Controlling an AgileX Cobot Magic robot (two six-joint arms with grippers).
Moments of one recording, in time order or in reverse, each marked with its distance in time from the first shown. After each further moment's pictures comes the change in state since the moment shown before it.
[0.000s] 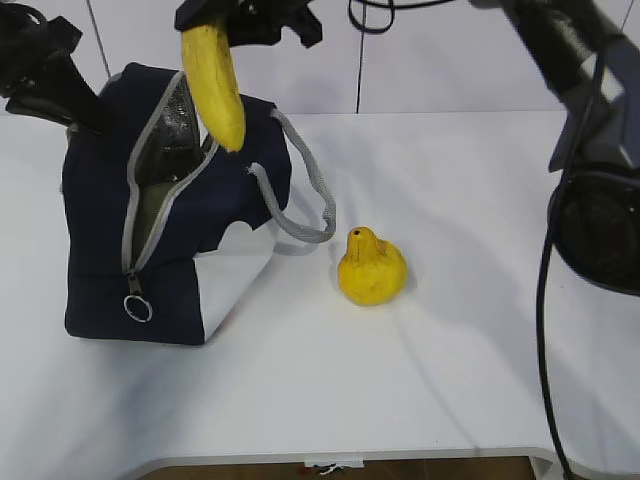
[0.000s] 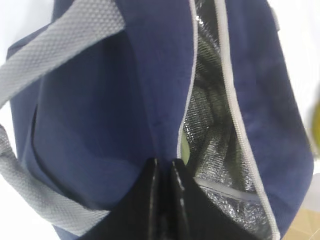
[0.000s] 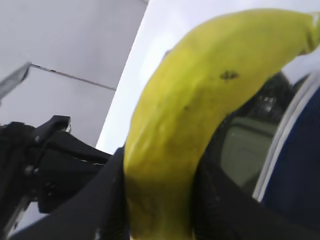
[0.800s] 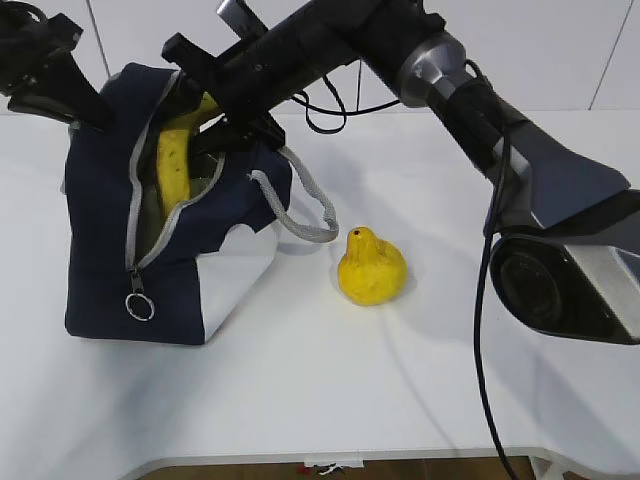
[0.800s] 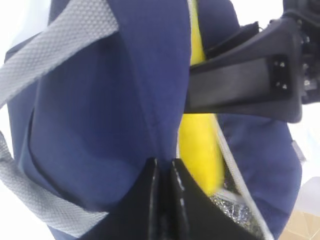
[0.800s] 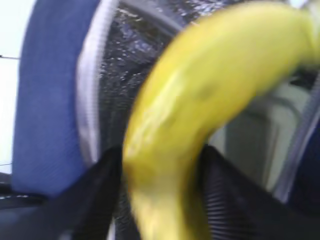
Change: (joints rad) left arm 0.000 0.000 0.000 -0.011 -0.006 0.000; right arm 0.045 0.164 0.000 0.050 -0.025 0.108
